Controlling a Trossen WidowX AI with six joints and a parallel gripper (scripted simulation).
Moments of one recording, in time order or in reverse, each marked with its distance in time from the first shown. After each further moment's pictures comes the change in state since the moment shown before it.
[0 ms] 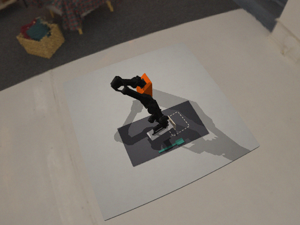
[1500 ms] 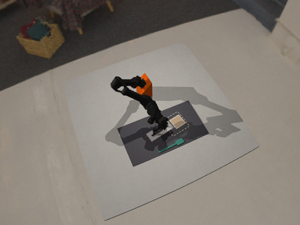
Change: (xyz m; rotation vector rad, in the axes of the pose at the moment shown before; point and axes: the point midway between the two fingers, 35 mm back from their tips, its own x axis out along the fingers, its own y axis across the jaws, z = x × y) arm 0.006 -0.003 0.007 0.001 -0.001 -0.016
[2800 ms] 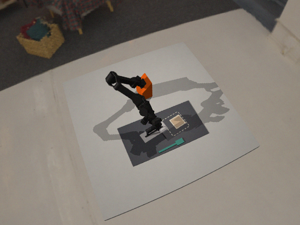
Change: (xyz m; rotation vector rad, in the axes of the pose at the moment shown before) arm -0.026 0.023 0.052 0.004 -0.006 0.010
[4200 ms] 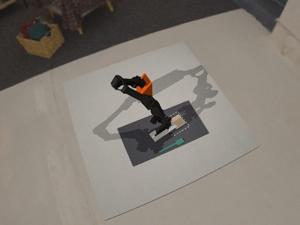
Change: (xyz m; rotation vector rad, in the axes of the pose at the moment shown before) arm 0.021 0.018 -0.062 0.016 0.046 -0.030
